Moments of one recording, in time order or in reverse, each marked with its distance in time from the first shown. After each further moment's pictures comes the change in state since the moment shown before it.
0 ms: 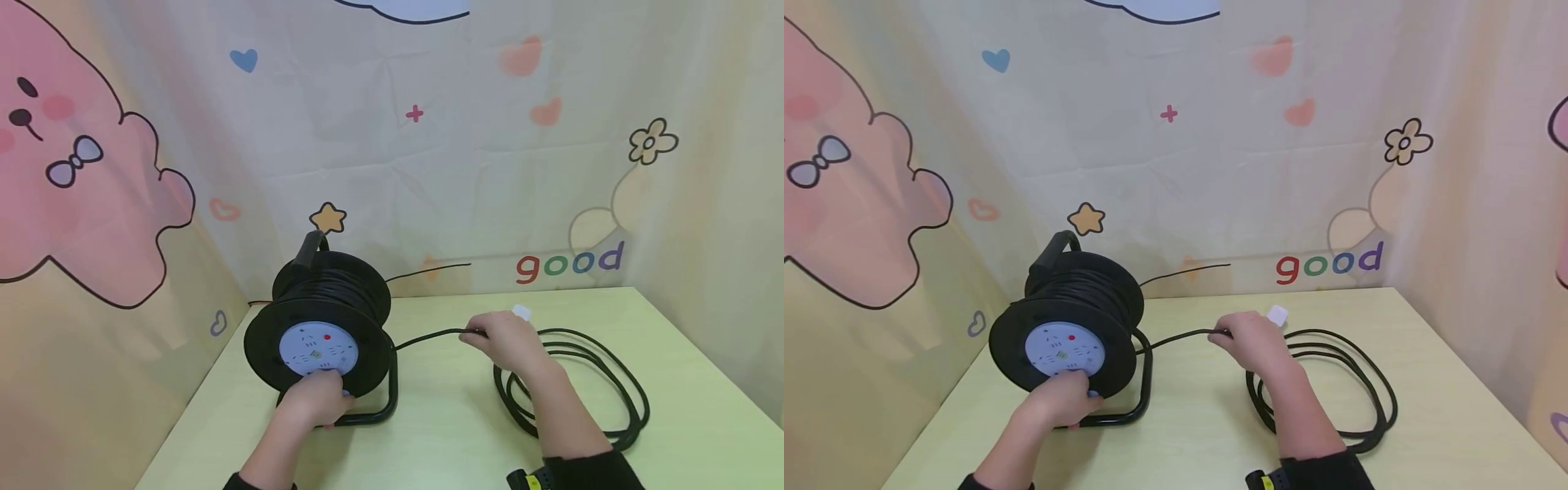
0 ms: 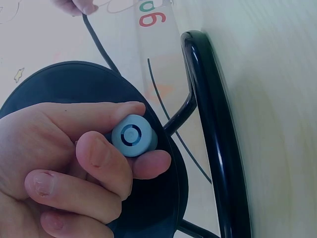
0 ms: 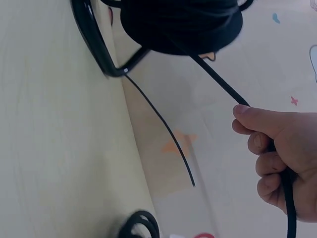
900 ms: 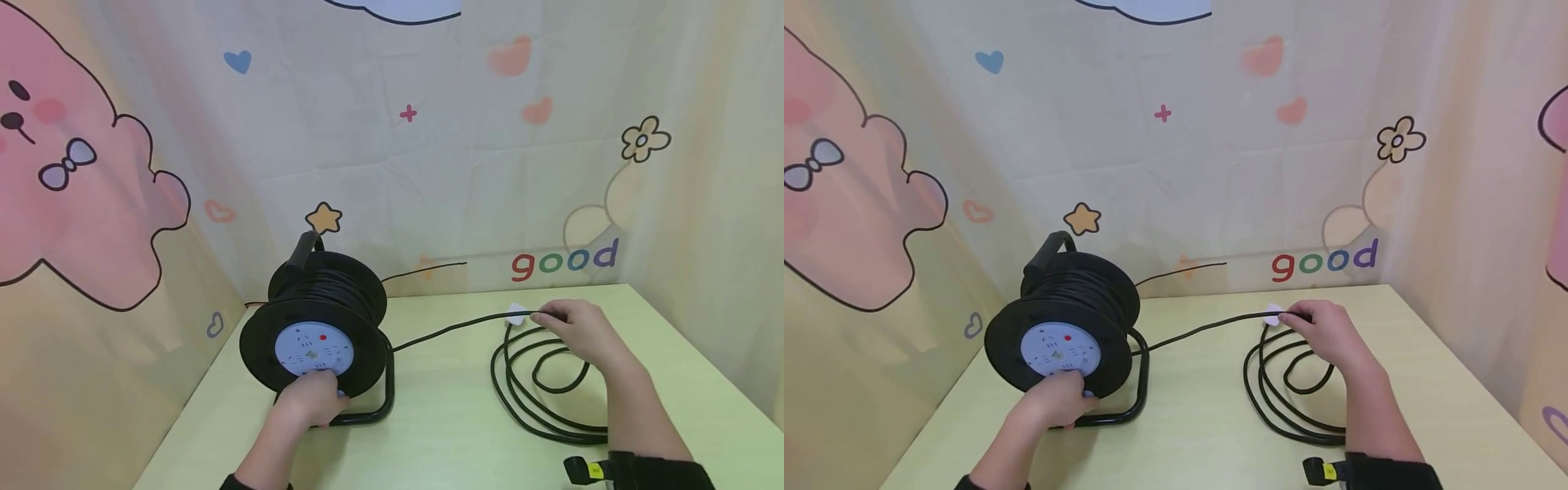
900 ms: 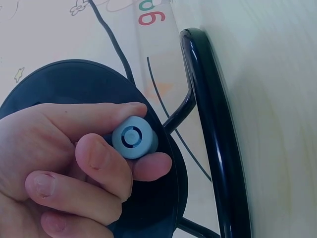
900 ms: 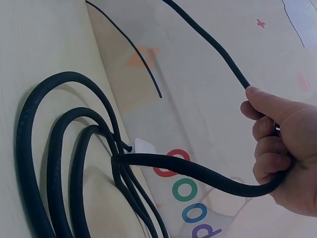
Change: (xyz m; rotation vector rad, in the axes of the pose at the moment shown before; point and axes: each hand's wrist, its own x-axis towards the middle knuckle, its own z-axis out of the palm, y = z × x) left_hand 0.000 -0.001 0.001 0.018 0.006 0.008; right_hand -0.047 0.088 -0.053 0.226 0.078 0.197
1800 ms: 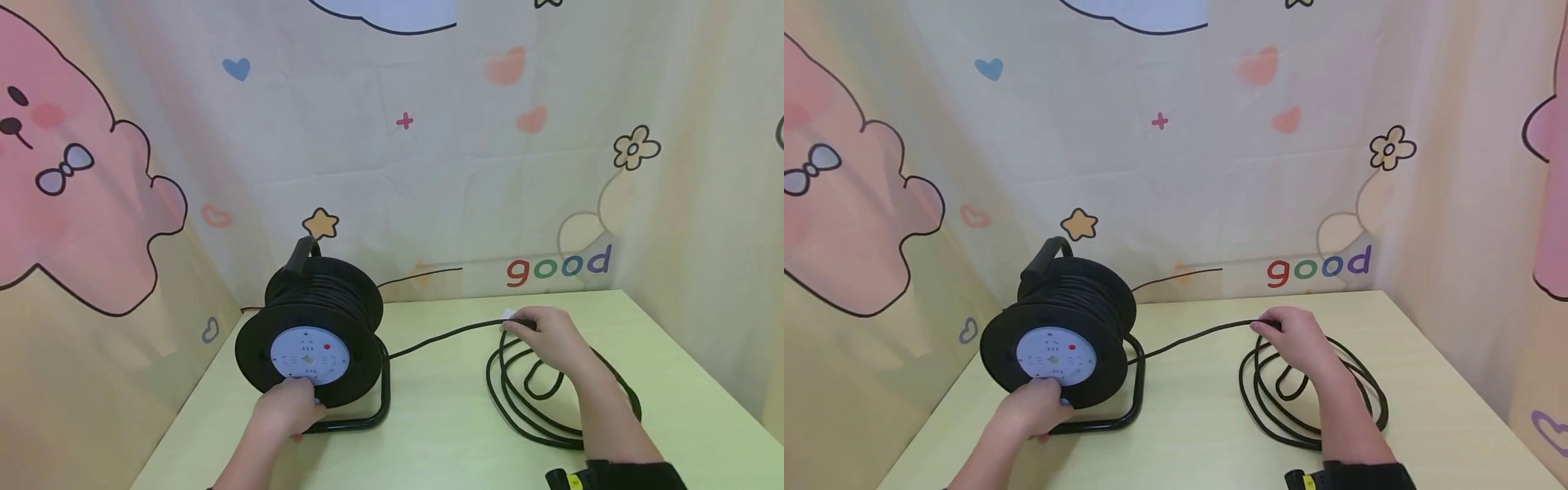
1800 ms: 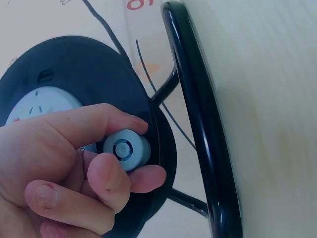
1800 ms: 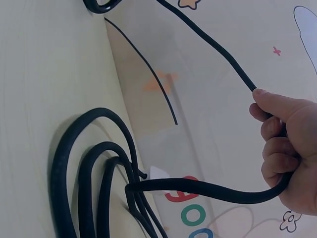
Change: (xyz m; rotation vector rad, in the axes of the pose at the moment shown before) left_hand -0.008 -0.025 -0.001 0.014 0.008 -0.142; right_hand 0.006 -0.025 0.023 0.031 0.025 -0.070
